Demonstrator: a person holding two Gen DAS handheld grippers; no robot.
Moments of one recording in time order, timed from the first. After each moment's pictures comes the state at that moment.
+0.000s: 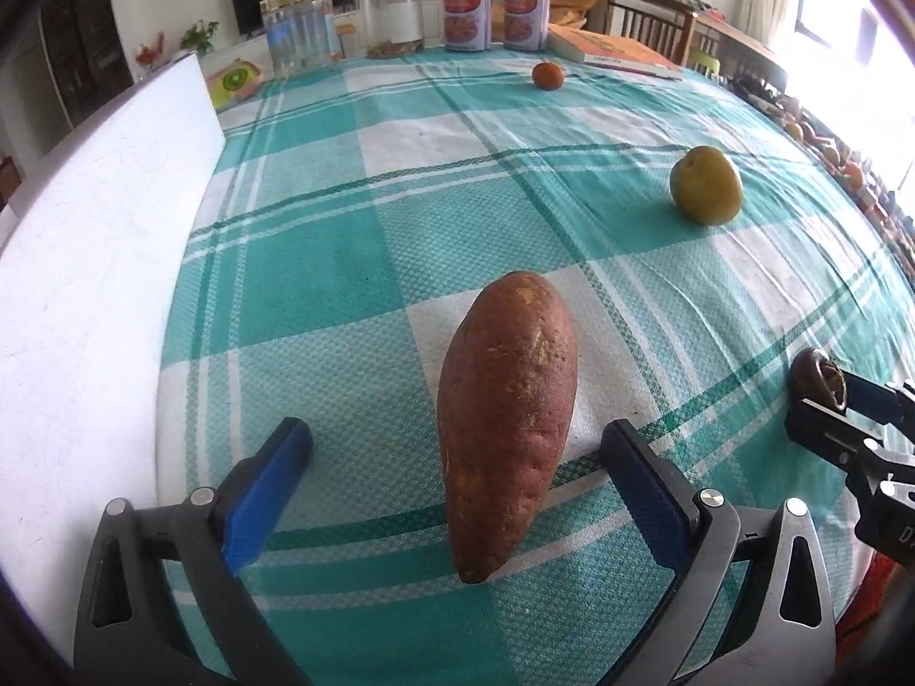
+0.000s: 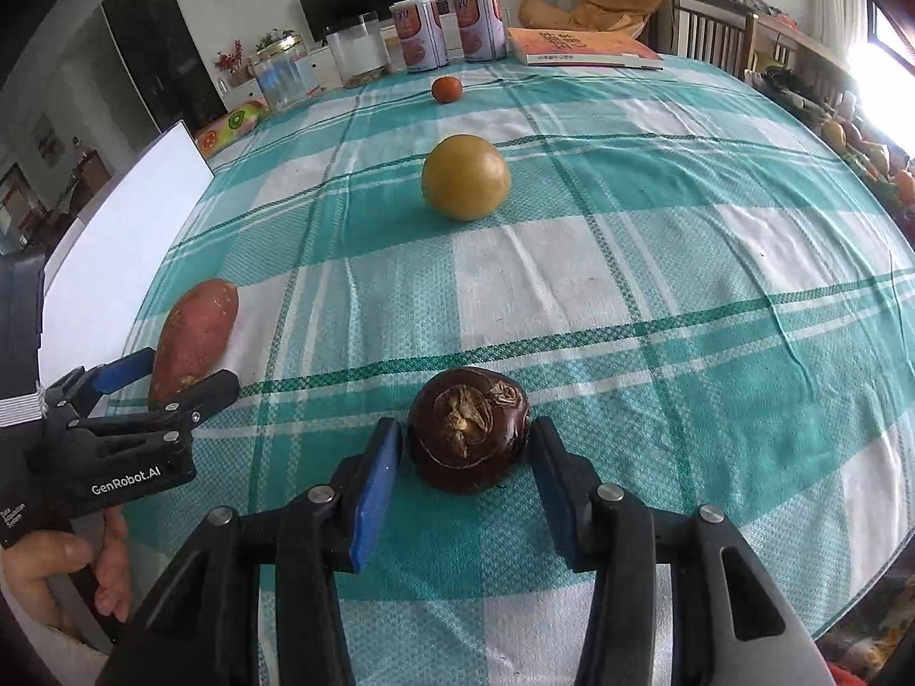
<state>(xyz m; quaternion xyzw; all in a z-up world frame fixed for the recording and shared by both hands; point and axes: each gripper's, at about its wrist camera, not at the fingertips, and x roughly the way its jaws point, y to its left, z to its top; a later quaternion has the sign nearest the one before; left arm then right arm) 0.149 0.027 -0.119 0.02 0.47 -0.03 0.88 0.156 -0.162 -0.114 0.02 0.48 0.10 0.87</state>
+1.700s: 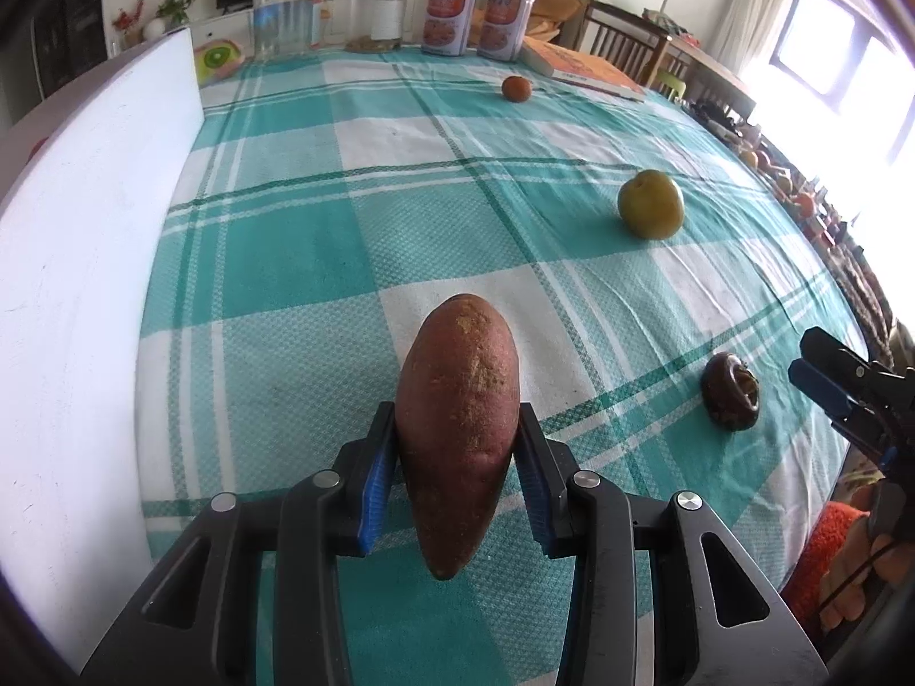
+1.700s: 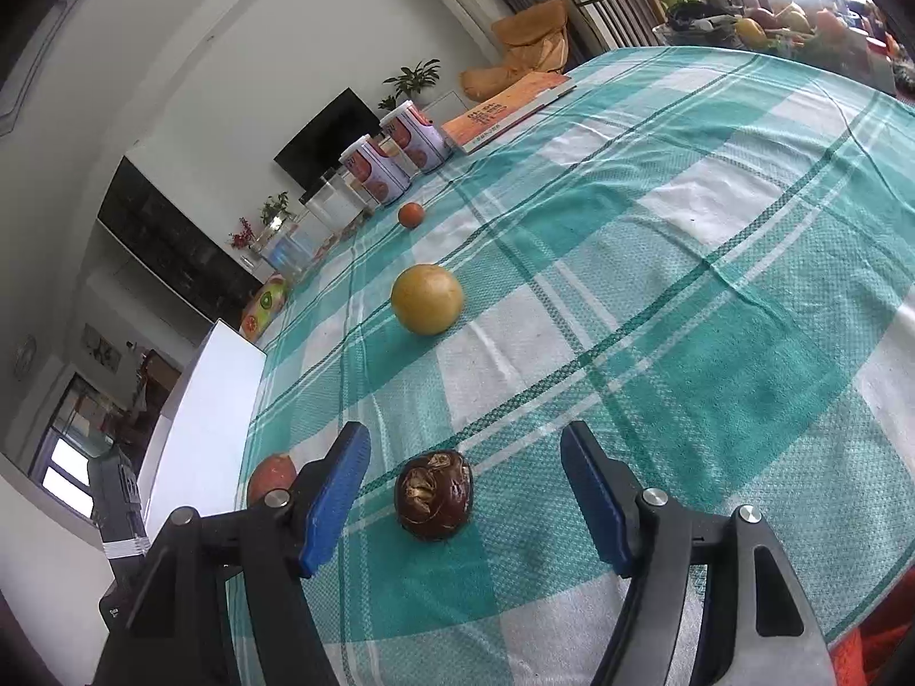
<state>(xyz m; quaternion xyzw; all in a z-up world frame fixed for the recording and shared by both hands) 0.132 0.040 -0.105 -0.05 0.48 -0.09 0.87 0.138 -0.230 -0.100 0.24 0.40 0.12 0.88</state>
